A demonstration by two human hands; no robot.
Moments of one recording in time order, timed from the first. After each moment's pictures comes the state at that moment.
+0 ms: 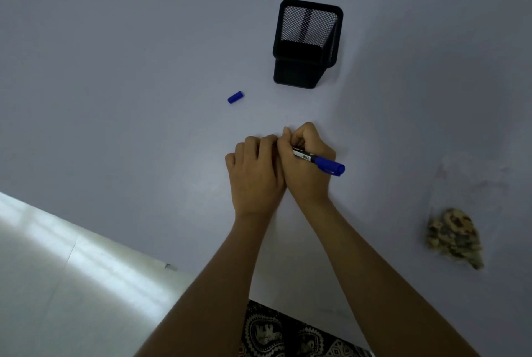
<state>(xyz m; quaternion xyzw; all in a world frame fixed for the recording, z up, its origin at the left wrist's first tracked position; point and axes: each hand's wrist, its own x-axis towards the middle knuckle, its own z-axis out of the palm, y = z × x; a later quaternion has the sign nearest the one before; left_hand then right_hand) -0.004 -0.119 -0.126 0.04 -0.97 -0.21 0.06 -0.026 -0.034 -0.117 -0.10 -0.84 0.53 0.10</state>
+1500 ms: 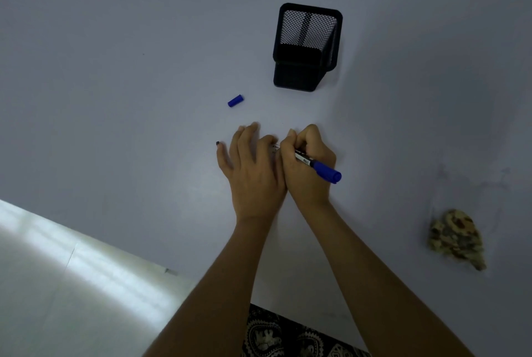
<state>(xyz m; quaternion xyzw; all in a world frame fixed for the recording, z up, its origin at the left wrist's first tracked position) -0.005 -0.124 -0.130 0.04 -0.98 -0.20 0.06 -0.027 -0.036 -0.119 -0.10 -0.85 0.50 0.11</state>
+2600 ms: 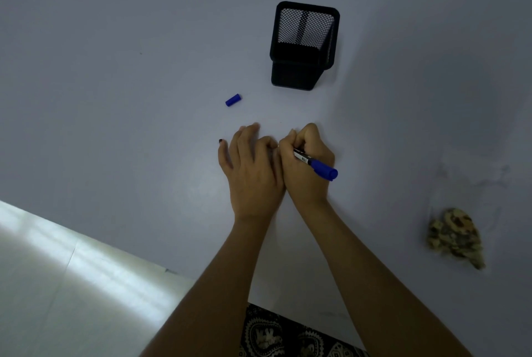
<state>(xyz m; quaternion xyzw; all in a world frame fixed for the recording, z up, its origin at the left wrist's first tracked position) -0.003 -0.122 -0.131 0.02 -0.97 -0.21 0.07 -0.025 -0.033 -0.118 -0.10 -0.84 0.52 0.10</state>
